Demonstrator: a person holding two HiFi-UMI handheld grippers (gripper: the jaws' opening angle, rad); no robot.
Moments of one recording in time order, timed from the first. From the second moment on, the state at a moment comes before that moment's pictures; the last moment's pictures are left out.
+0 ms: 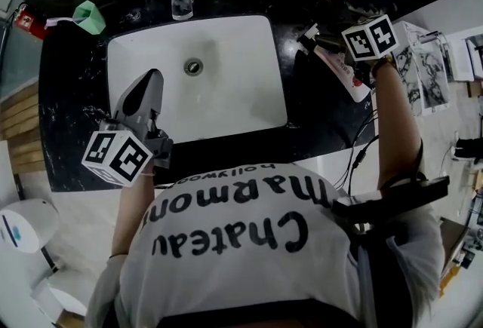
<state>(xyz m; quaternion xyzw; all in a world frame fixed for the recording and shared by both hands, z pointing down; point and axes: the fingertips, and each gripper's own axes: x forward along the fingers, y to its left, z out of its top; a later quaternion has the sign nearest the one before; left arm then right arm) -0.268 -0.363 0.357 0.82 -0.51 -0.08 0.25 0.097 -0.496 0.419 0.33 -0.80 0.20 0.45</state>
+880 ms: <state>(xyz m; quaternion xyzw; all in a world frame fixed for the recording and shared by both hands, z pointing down) -0.277 -0.348 0.362 0.80 -0.53 -0.10 0.25 0.082 -0.494 0.469 0.21 -0.72 0.21 0.63</state>
